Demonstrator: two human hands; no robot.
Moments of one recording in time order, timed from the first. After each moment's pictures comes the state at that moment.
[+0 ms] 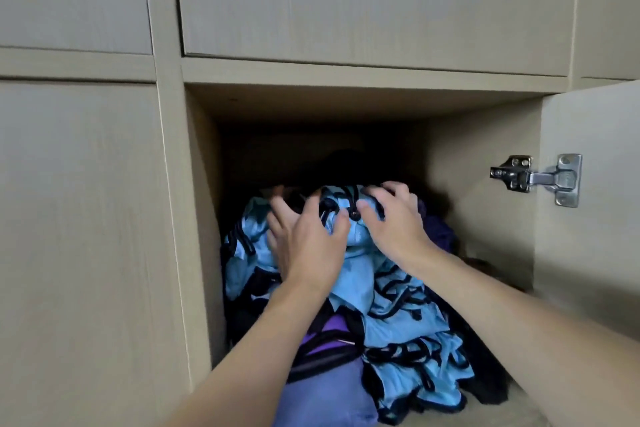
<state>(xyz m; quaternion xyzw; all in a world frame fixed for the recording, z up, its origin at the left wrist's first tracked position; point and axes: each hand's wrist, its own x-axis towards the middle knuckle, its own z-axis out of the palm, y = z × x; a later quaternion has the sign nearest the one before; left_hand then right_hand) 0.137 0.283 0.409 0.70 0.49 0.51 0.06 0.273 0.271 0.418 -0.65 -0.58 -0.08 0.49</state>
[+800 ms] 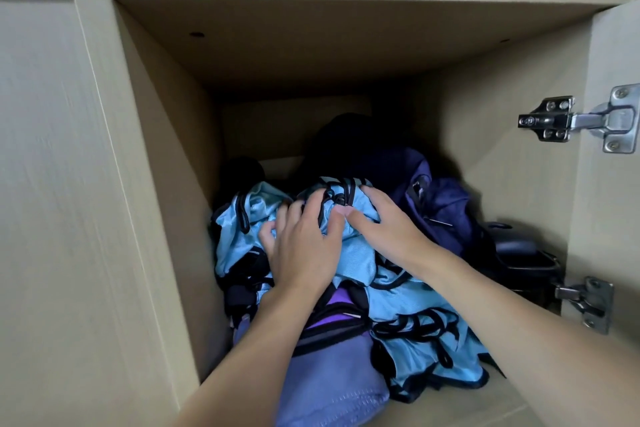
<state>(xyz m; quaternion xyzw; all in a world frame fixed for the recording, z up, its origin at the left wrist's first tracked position) 0.140 0.333 0.347 0.75 0.50 0.44 -0.03 0.278 0.297 0.361 -0.58 -0.61 0.13 0.52</state>
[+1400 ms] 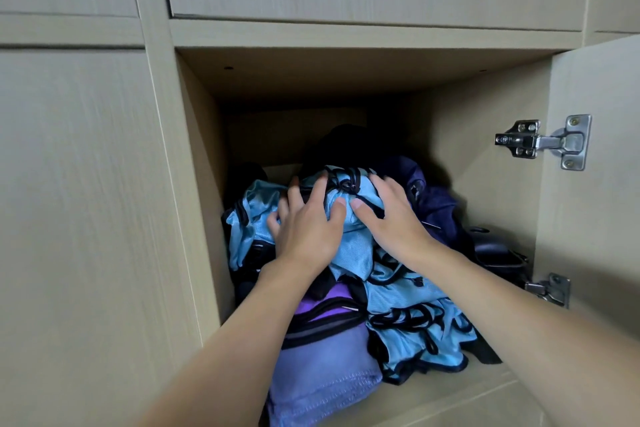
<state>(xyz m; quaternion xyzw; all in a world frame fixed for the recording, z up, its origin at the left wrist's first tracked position) 0.126 0.297 0.393 0.78 0.50 0.37 0.05 0.274 0.272 0.380 -0.61 -0.61 0.03 0.51</state>
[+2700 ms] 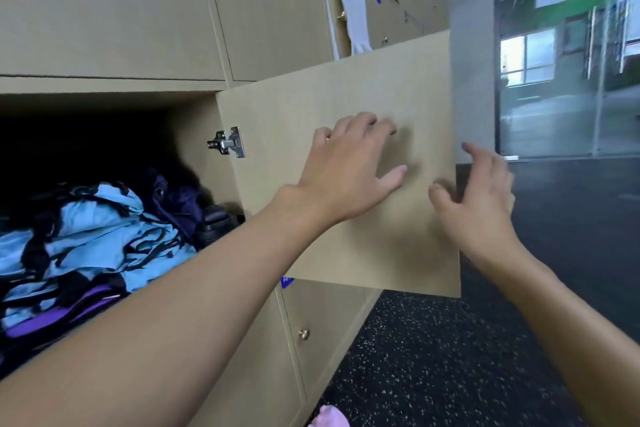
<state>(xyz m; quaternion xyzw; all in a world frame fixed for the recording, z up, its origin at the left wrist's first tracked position) 0.269 -0.062 0.445 0.91 -0.08 0.39 -0.08 0.334 -0.217 0.364 -0.78 -0.17 -0.30 0.53</state>
